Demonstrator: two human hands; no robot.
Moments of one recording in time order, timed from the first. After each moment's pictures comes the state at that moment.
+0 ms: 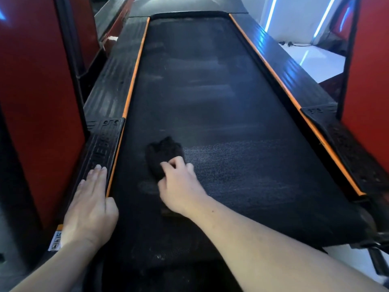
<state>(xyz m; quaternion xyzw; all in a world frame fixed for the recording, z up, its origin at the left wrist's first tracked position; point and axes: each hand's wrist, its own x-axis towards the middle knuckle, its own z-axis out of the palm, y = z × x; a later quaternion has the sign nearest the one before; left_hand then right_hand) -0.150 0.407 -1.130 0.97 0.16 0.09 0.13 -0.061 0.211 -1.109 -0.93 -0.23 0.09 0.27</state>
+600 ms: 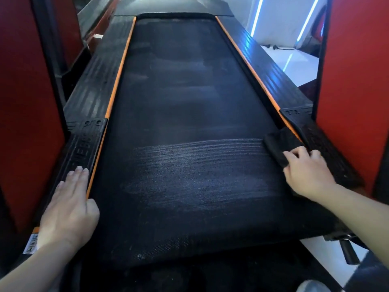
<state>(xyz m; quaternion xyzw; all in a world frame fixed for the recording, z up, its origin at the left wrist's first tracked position) -0.148 0.414 -1.141 0.98 0.16 0.08 0.09 -0.004 -0.093 -1.098 -1.00 0.00 -0.01 -0.09</state>
